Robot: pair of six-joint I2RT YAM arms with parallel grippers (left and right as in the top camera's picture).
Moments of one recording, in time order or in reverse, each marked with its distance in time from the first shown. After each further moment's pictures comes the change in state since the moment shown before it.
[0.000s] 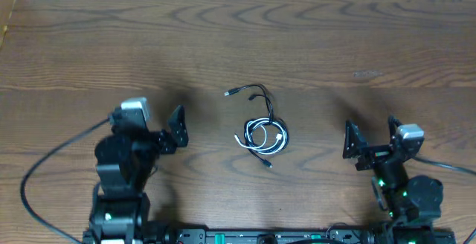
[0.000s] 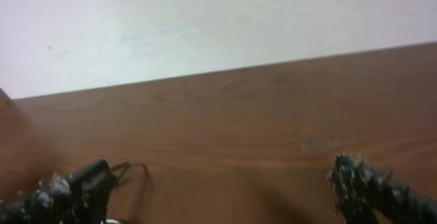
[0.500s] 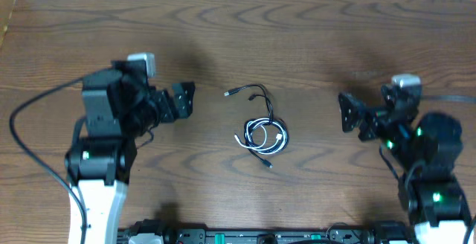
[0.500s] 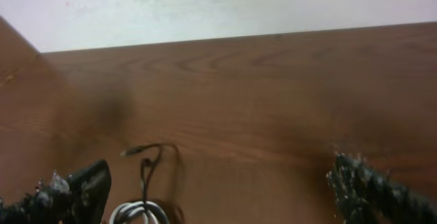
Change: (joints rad) left arm -0.023 0.439 0.526 -0.377 0.179 0.000; right arm 0.000 0.559 0.506 -0.249 -0.153 -0.051
